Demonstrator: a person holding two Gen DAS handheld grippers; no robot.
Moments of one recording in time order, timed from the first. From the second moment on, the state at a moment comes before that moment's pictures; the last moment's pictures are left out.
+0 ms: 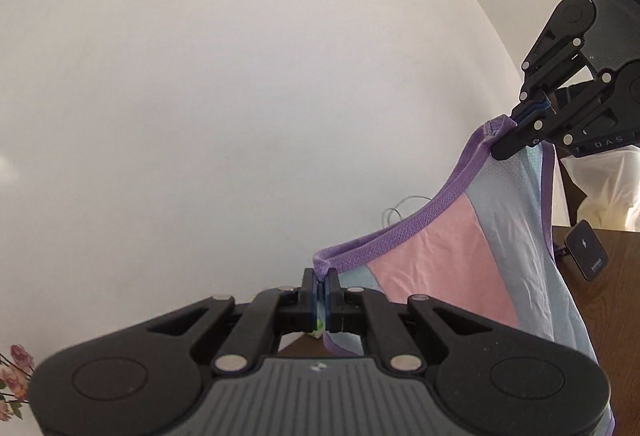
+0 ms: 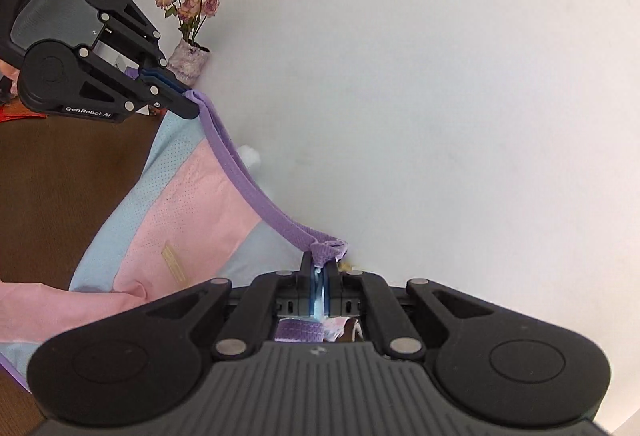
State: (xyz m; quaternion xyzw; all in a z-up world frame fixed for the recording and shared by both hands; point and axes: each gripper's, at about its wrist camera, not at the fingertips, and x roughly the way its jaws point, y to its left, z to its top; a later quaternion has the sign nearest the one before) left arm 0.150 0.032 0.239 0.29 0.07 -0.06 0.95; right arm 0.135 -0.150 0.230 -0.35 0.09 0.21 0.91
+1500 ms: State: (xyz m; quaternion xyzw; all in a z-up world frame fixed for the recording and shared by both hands) left arm 0.338 0.126 0.386 0.26 -0.01 0.17 0.95; right arm 0.385 0.007 0.337 -0.43 -0.08 0.13 0.89
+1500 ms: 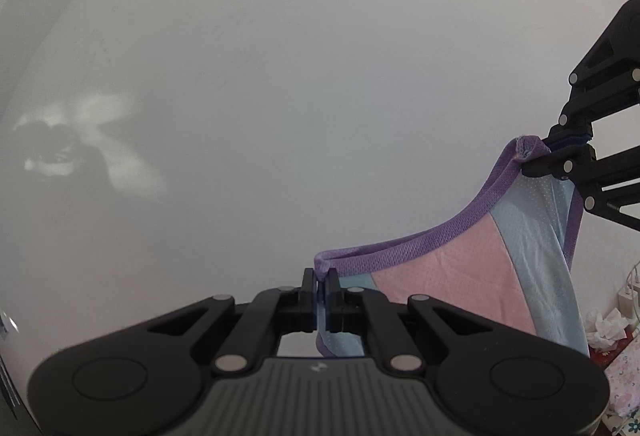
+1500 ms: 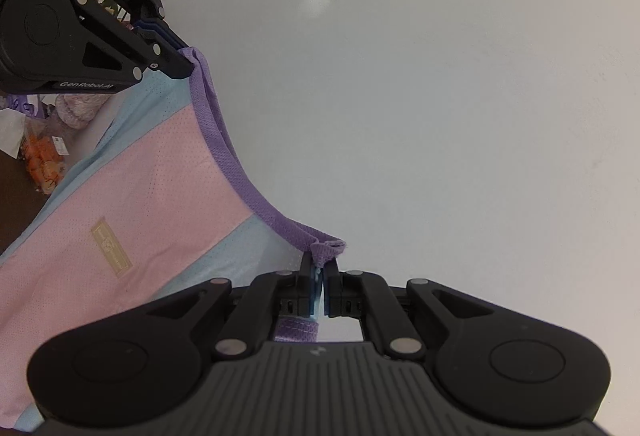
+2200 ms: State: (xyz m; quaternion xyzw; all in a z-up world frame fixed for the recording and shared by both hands) left arm 0.030 0.024 0.032 0.21 0.28 -0.07 0.93; right arm 0.081 -0.099 0.046 -0.51 0.04 0.37 0.78
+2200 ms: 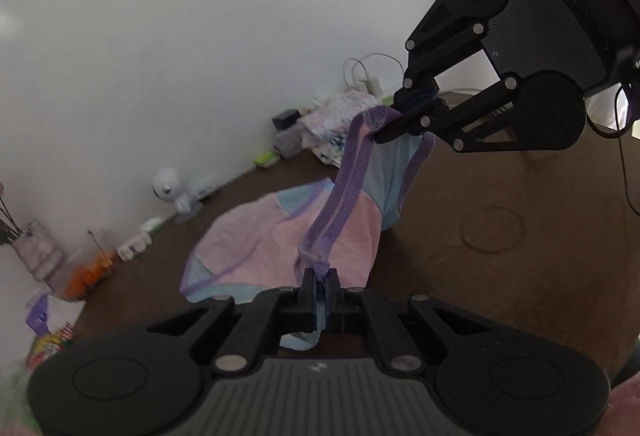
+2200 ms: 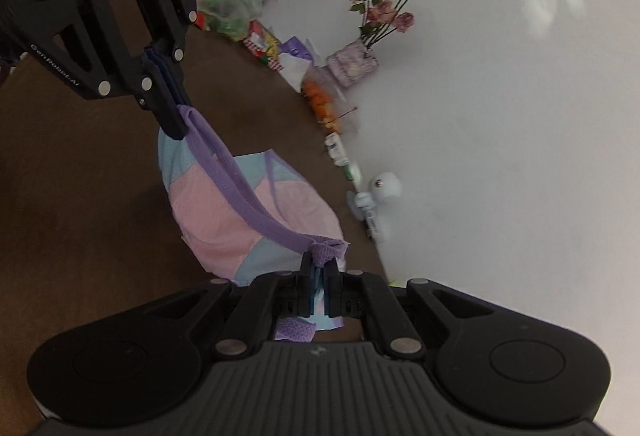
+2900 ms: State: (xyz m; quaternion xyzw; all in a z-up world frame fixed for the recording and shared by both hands) left arm -0.039 0.017 -0.005 0.16 0.34 -0.15 0.92; right arm -0.023 -0.151 -0.022 -0.44 0.13 0.42 0.78
